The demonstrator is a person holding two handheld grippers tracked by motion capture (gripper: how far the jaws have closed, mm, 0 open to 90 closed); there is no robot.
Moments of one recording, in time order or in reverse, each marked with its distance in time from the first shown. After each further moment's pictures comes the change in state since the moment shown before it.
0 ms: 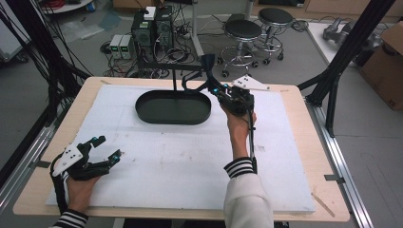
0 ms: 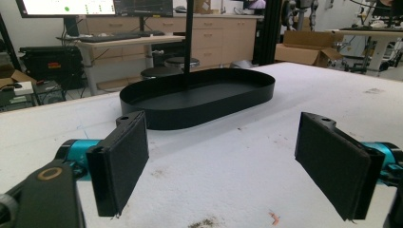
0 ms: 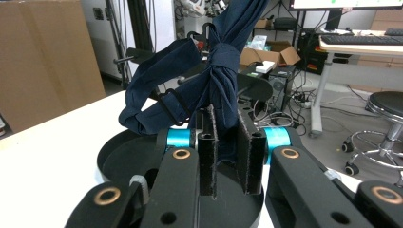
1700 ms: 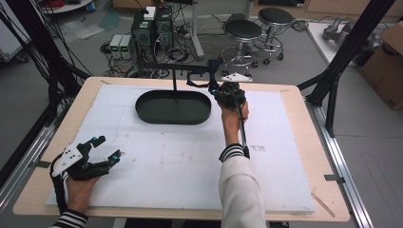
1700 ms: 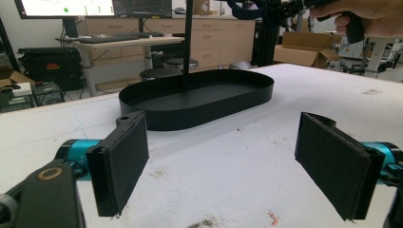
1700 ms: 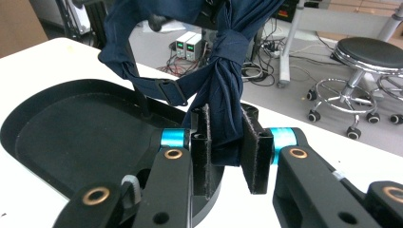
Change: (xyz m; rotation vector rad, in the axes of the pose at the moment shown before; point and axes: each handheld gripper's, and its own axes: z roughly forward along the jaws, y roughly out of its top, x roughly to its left) left arm 0.000 0.000 -0.001 -0.004 -0.005 0.001; right arm -0.027 -0.028 0.061 0.232 -0.137 0.000
